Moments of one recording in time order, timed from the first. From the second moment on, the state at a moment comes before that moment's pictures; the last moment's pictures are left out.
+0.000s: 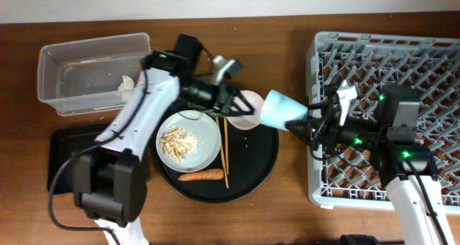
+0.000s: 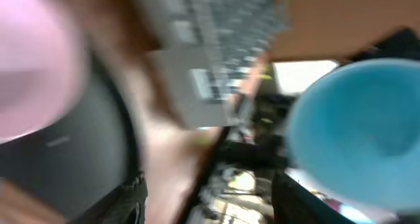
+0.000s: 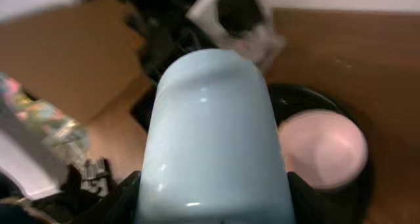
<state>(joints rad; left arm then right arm) -0.29 1.95 1.67 -1.15 1.04 0.09 -0.07 1.10 0.91 -0.51 -1.07 -0.12</state>
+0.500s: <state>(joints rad) 0.08 1.84 1.67 -1.36 0.02 -0.10 -0.56 1.11 1.24 -1.19 -0.28 -0.04</state>
